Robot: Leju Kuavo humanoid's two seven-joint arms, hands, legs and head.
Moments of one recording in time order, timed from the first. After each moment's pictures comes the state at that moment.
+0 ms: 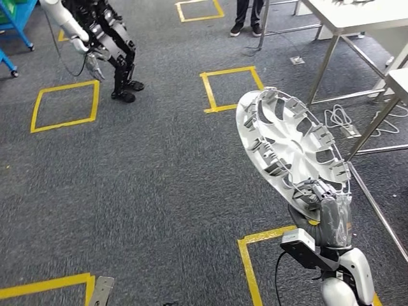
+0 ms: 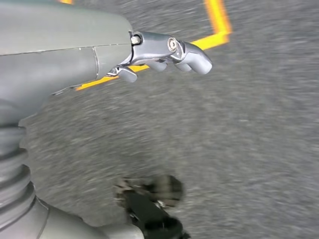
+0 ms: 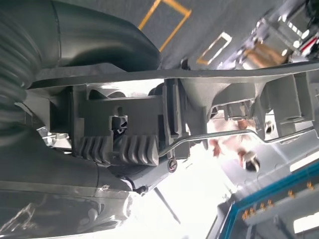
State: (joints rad) left arm -0.10 -0.13 0.51 -0.20 -0.66 0.25 -0.31; right arm 0.16 -0.19 -0.03 -1.74 0.72 -0.44 -0.34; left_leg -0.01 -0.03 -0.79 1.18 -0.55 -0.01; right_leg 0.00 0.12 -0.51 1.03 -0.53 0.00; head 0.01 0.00
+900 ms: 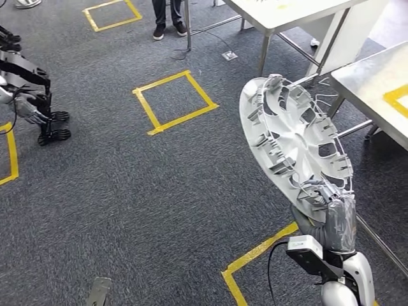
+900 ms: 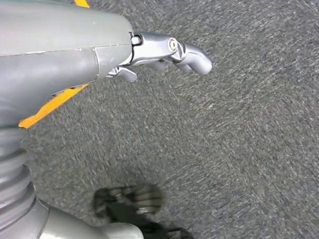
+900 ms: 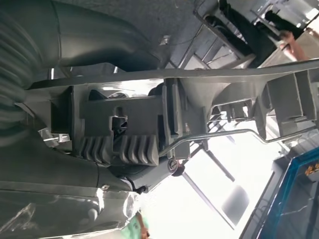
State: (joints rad) left arm -0.10 -0.13 0.52 -0.20 -0.66 0.28 -0.31; right arm 0.20 -0.15 -0.06 -1.81 0.68 -0.47 -0.38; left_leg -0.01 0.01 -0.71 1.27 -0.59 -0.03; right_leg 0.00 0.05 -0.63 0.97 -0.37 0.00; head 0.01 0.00
